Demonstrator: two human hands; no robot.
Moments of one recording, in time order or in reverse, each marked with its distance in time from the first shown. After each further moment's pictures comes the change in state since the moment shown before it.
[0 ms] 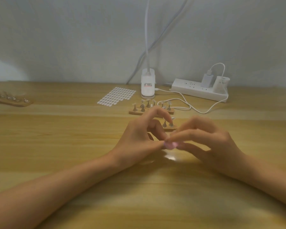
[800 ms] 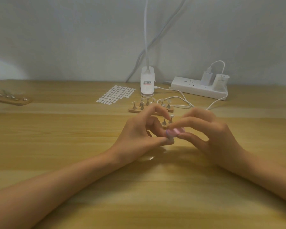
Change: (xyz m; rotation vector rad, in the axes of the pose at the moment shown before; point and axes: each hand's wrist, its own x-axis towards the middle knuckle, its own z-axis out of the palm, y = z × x) left_hand 0.000 -0.001 -0.001 0.013 0.012 -0.007; right_hand 0.001 0.004 -0.002 -0.038 -0.006 0.085
